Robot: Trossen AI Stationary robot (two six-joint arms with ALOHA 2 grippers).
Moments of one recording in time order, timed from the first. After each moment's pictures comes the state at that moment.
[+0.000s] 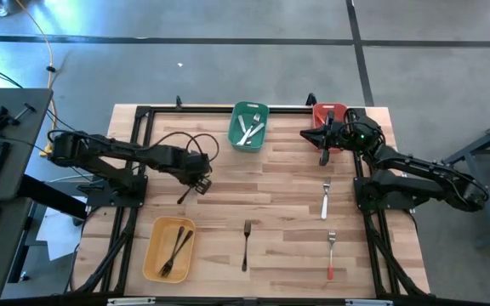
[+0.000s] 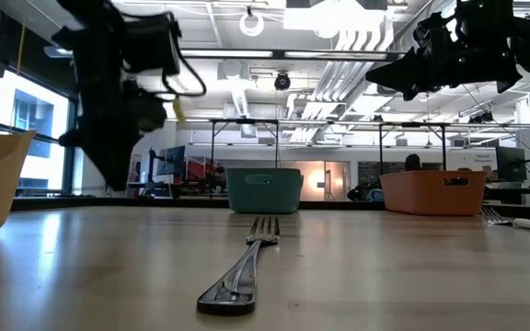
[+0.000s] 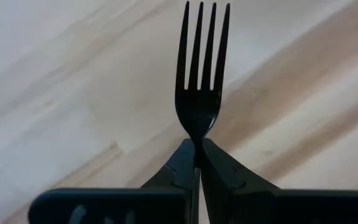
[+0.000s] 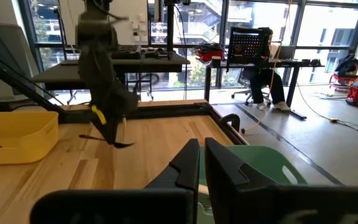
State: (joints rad) left arm 0.09 1.38 0.74 -0.69 -0.06 -0.87; right arm -0.67 0.82 0.31 0.52 -0.48 -0.05
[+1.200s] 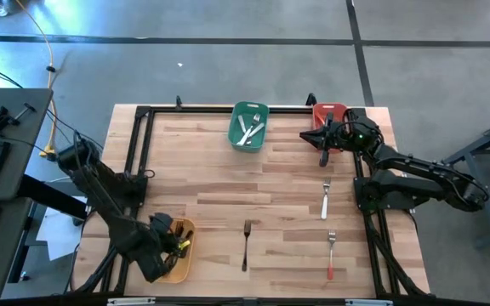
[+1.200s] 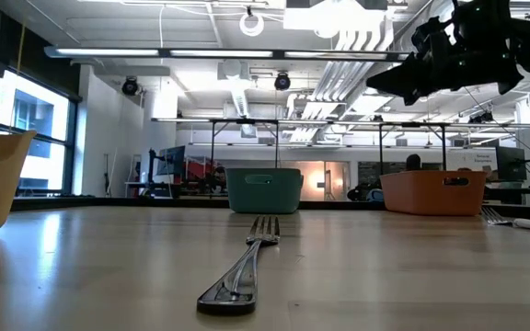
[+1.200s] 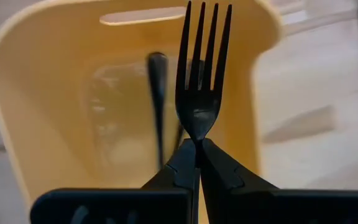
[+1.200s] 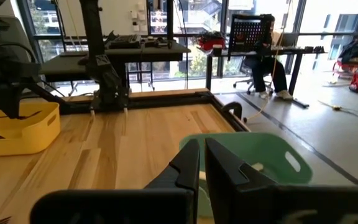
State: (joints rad) left arm -0.93 1.55 1.05 -0.98 -0.32 -2.25; right arm -0.67 0.82 0.31 0.47 -0.48 -0.05
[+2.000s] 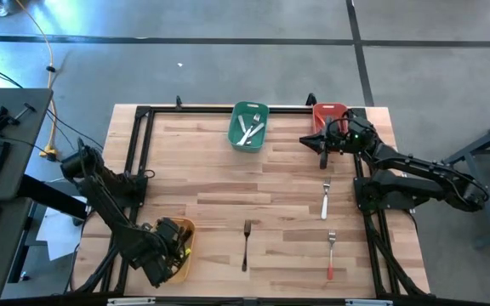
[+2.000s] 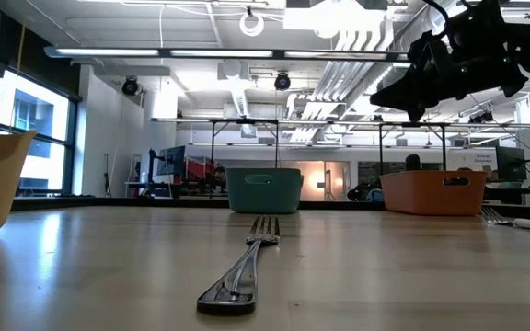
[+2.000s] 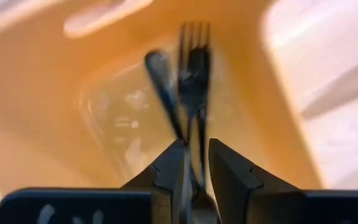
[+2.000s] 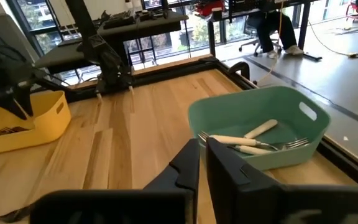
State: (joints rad) left arm -0.94 1.63 1.05 -0.97 -0.29 -1.97; right arm -0.67 0.82 0.31 0.33 -0.48 0.05
